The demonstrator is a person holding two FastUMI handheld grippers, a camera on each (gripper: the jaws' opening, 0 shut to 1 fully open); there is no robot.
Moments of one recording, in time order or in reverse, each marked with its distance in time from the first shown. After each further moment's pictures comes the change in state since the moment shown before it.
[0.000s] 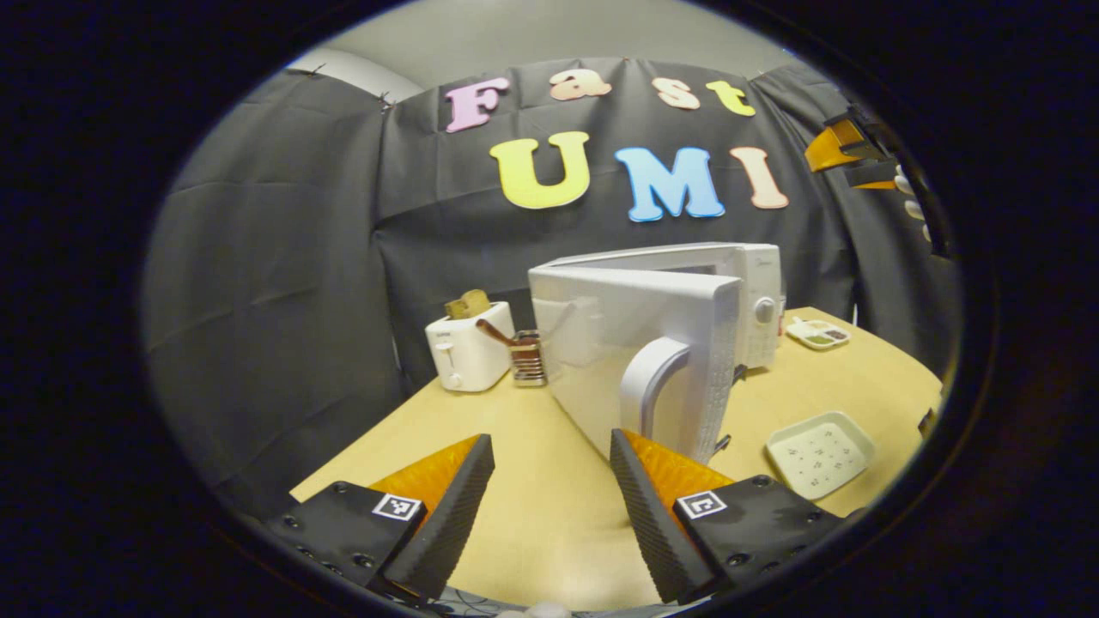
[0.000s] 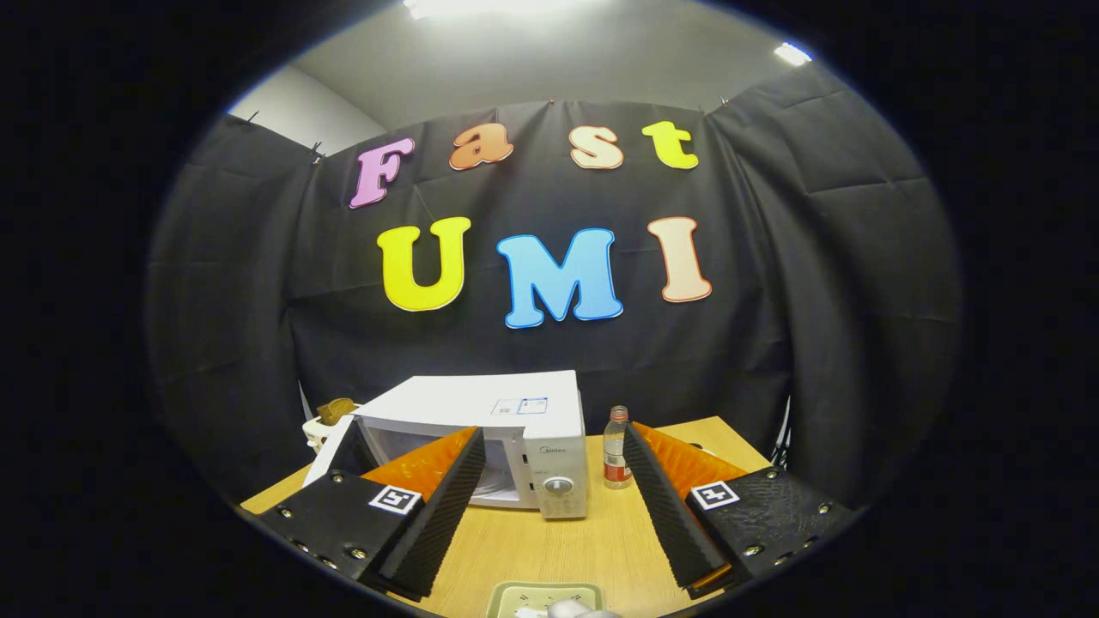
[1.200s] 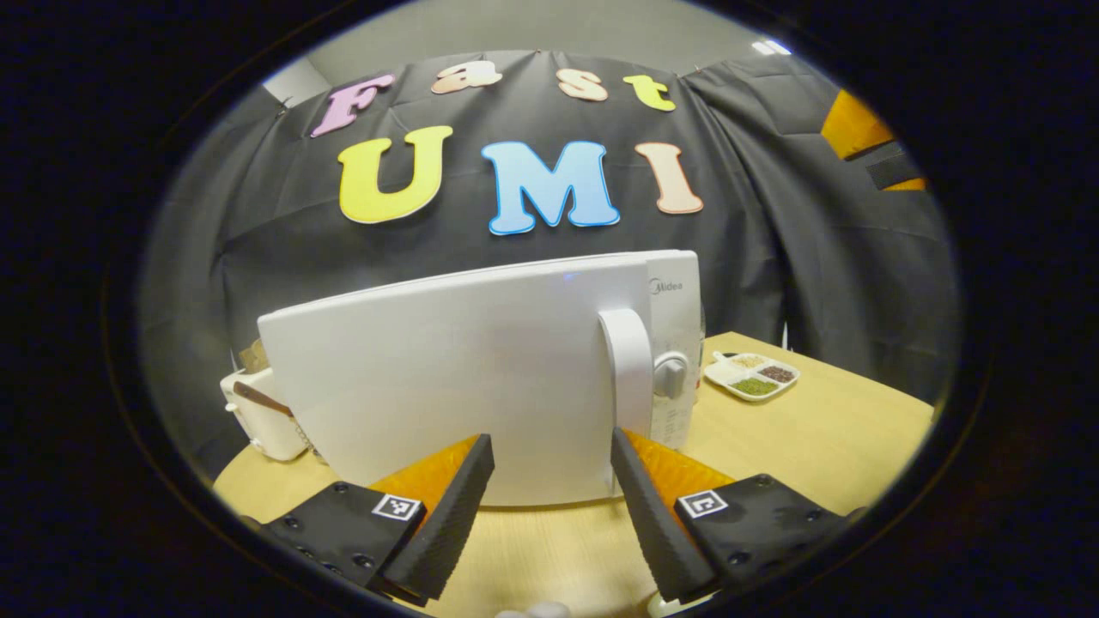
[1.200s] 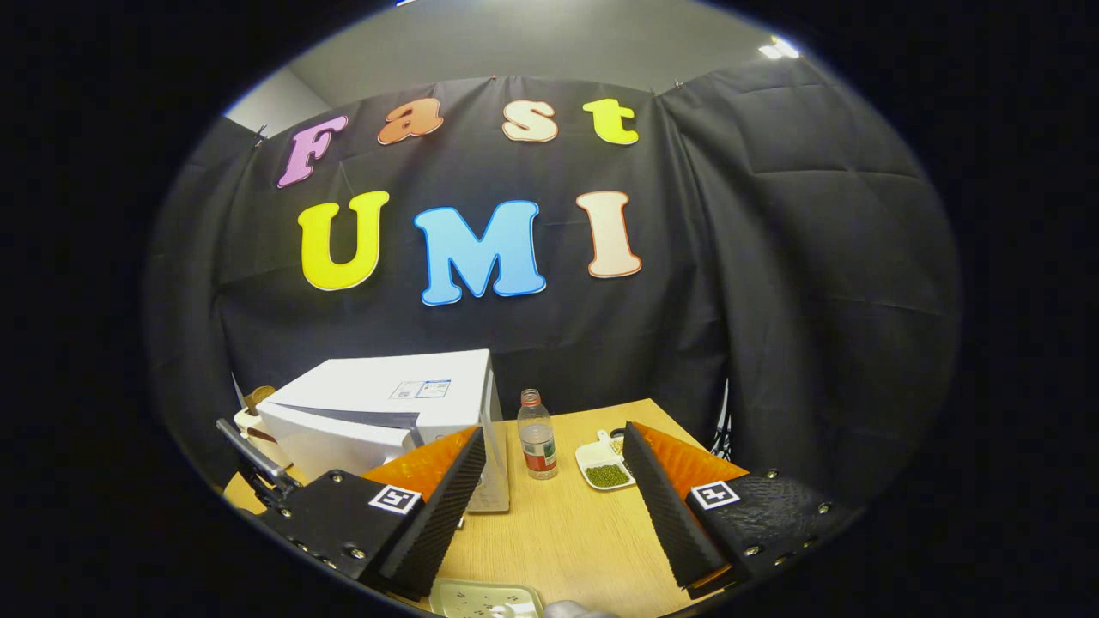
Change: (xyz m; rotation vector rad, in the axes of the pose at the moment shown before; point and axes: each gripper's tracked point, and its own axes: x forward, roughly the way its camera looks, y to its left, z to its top) left arm 0.228 -0.212 0.064 0.036 -0.096 -0.291; right arm 0.041 -0.084 -0.025 0.006 0.079 -0.199
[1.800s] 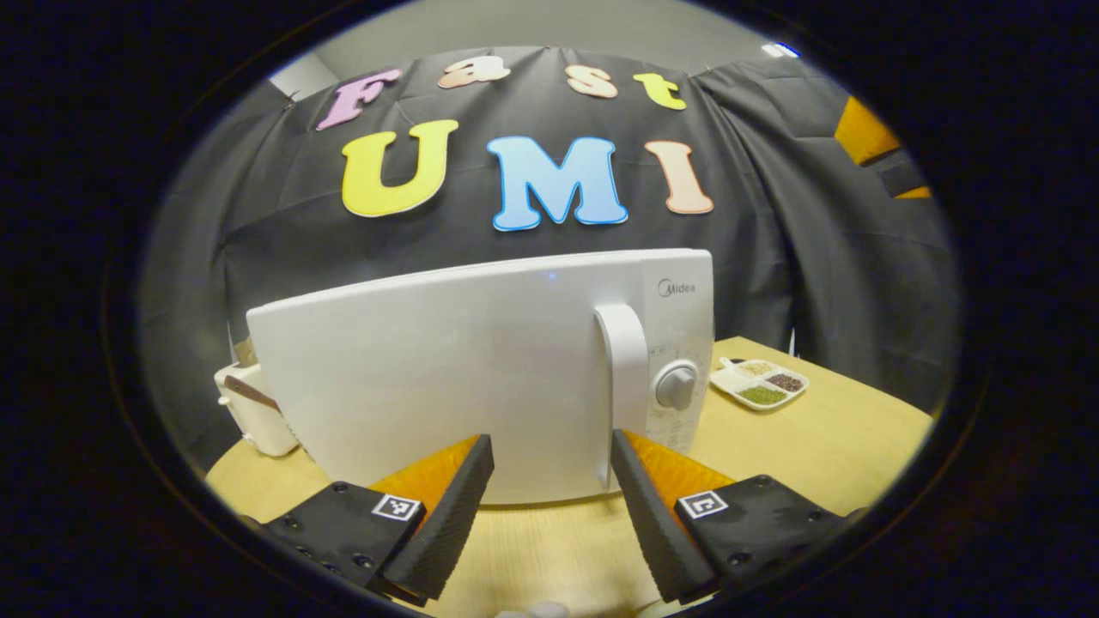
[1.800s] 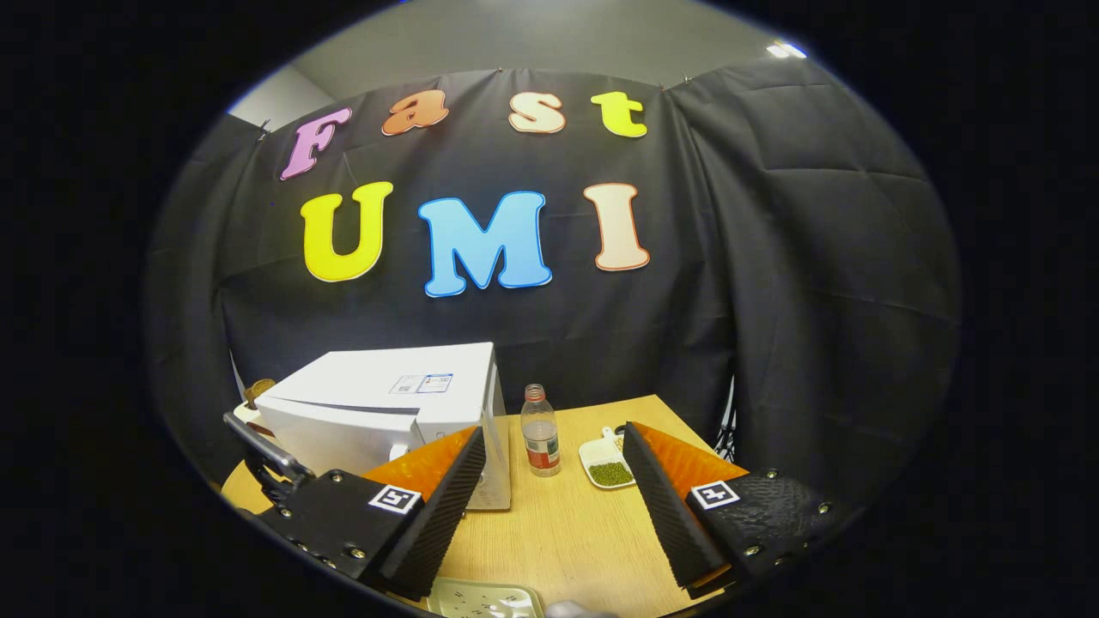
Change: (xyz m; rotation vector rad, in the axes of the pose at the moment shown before) left arm 0.017 -0.013 -0.005 -0.011 0.016 0.005; right arm 0.007 0.004 -0.002 -0.017 0.021 0.018
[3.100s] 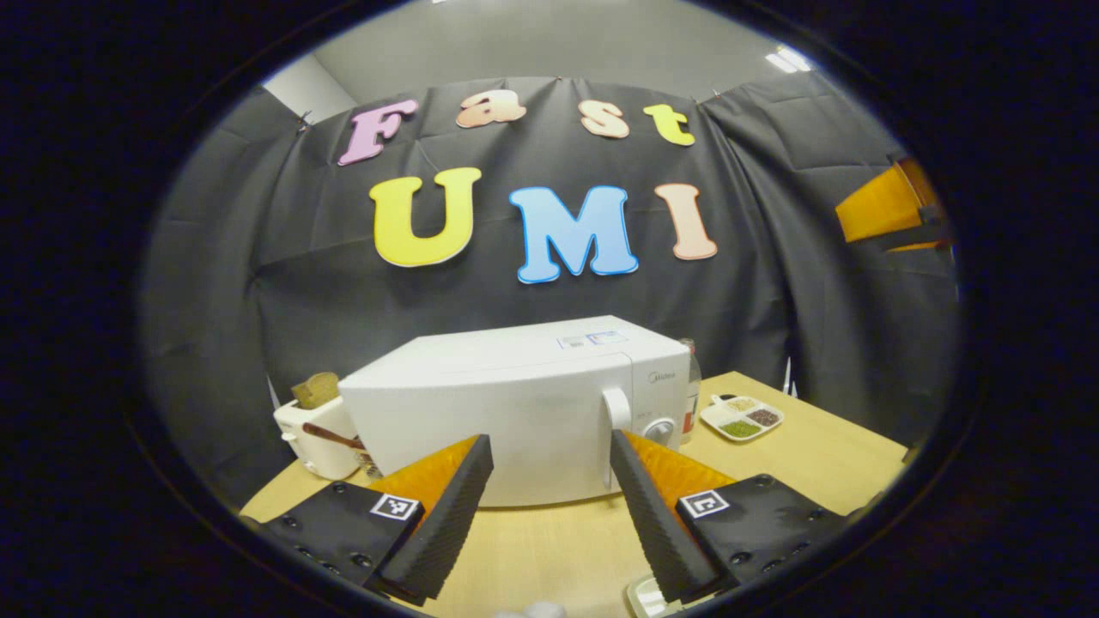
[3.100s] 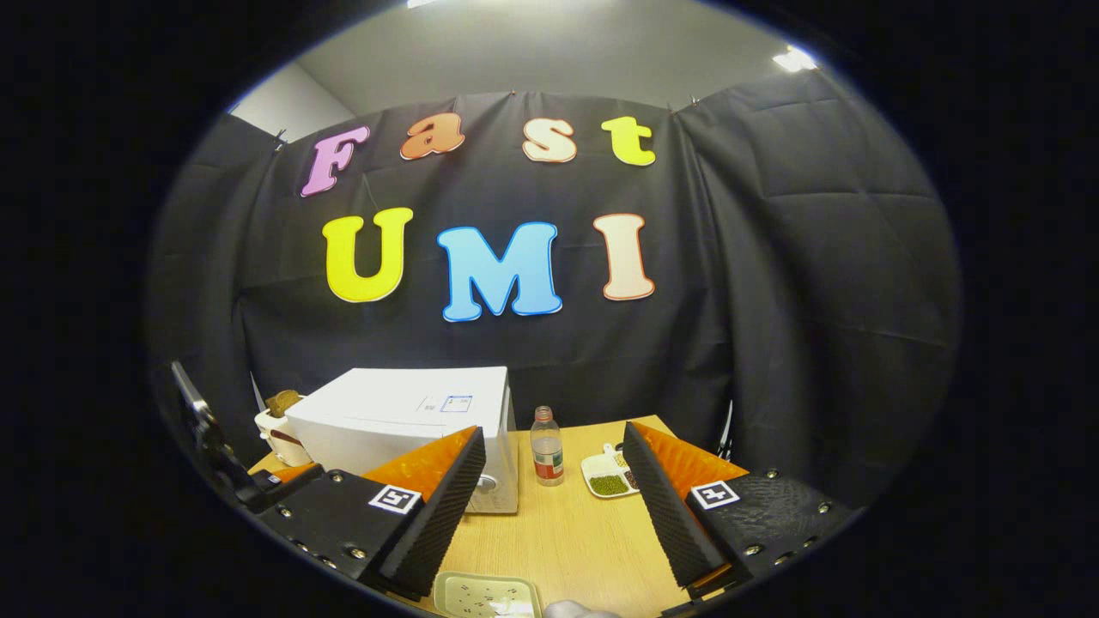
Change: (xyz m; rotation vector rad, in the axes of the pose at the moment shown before) left arm -0.140 0.051 0.117 -0.028 -0.088 0.072; right arm -0.067 -0.003 0.050 -0.021 -0.072 0.040
